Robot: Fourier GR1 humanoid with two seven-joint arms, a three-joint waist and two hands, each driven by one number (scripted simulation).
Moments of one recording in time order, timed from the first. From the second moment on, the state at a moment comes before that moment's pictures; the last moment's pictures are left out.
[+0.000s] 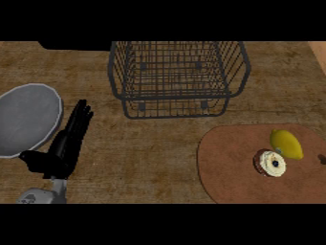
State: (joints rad) left arm -0.07 0.27 -0.23 -1.41 0.31 0.17 -0.18; right arm -0.40 -0.53 -0.01 -1.67 -0.09 -0.15 0.09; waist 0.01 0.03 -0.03
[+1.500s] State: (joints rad) left arm -0.18 0.25 -0.28 -1.47 0.11 0.38 -0.05; right arm -0.31 -0.86 -0.35 -1.44 -0.80 1.11 0.11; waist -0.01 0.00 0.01
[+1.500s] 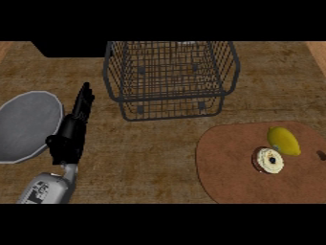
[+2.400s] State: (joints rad) left arm -0.17 0.24 -0.29 -1.54 0.06 0.39 0.03; right arm -0.25 -0.77 -0.41 -1.97 -0.20 1.14 0.02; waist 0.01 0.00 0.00
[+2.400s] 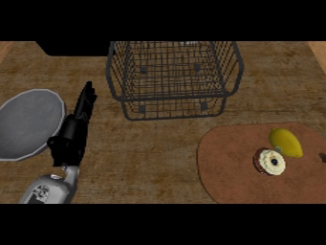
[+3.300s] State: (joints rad) left arm -0.17 0.22 -0.26 -1.52 0.04 0.36 0.02; right arm -0.07 -0.87 -0.24 -2.05 0.29 0.98 -0.24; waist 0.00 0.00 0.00
